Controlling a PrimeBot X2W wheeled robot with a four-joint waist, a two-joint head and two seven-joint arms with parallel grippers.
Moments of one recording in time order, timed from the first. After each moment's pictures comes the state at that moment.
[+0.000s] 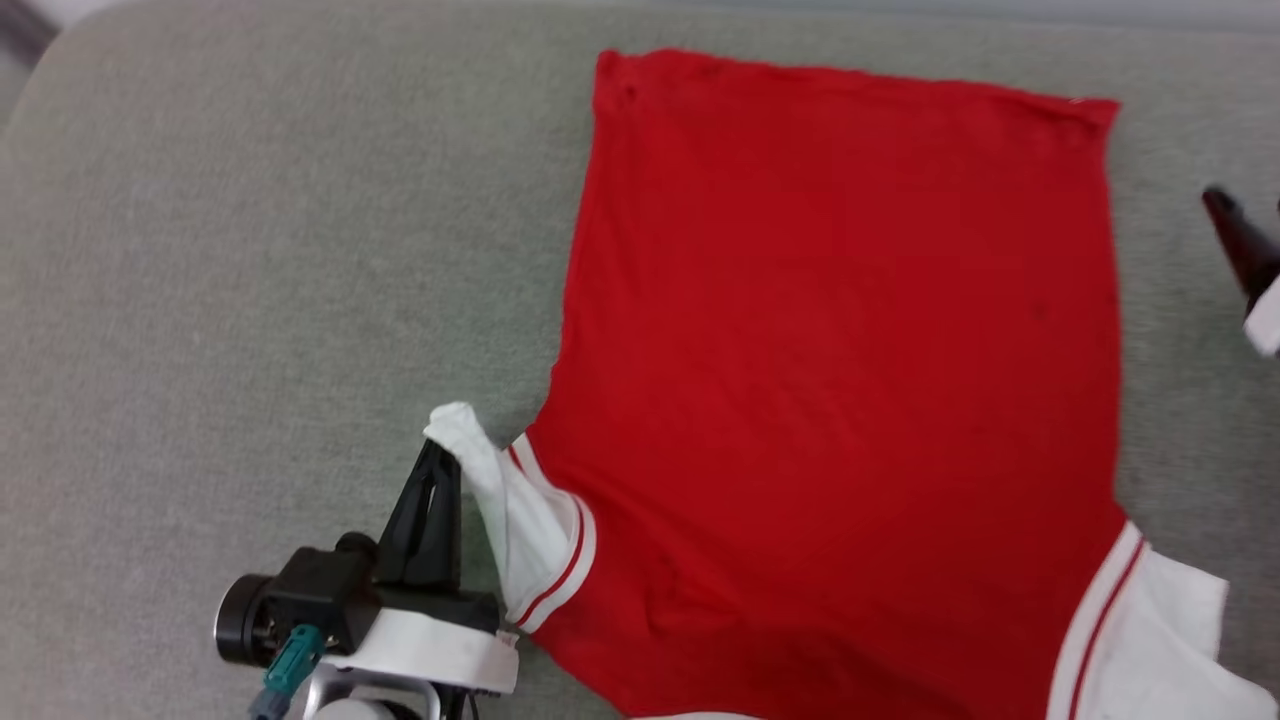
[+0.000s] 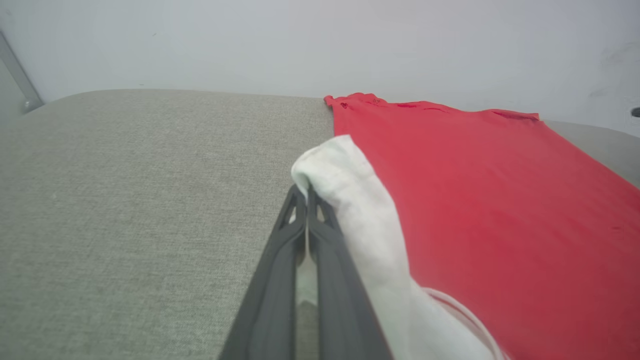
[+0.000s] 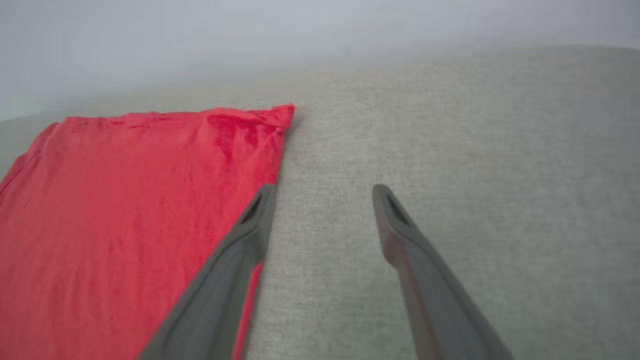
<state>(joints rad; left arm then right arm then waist) -0.04 0.18 -0.26 -0.02 -0.29 0.10 -0.26 -0.68 -0.43 -0.02 0.55 0.53 0.13 0.37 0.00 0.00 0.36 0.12</state>
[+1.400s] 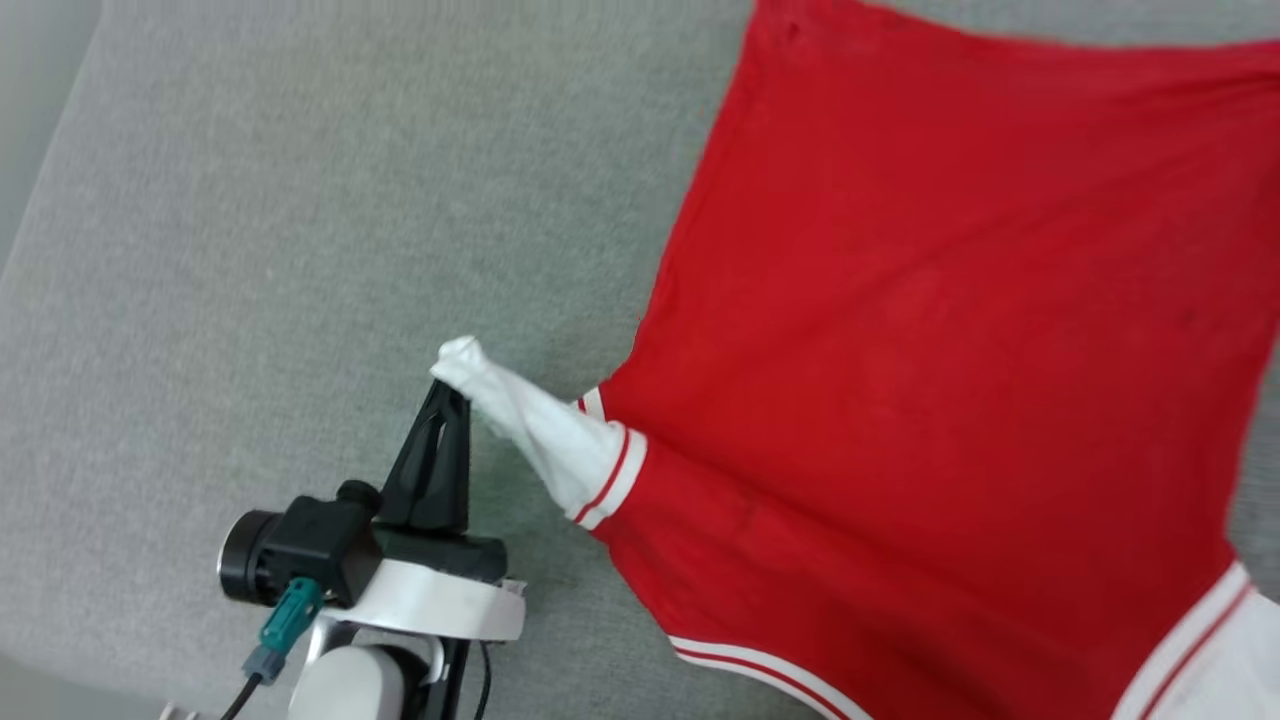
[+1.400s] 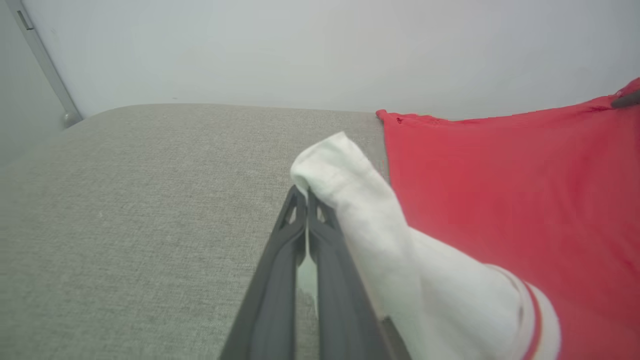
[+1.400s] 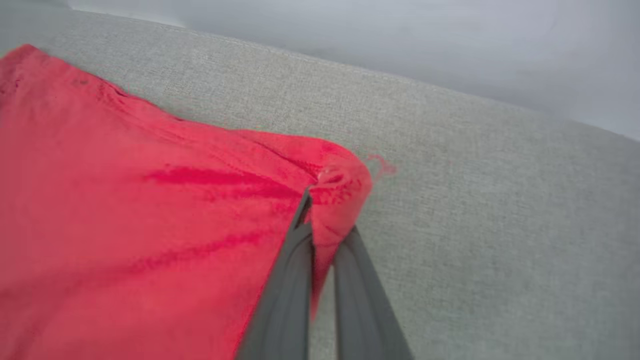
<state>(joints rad) -0.14 0.05 -0.15 -0.01 -0.18 -0.06 -0.26 -1.02 -0.56 0.18 0.63 0.47 0.13 0.74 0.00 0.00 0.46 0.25</state>
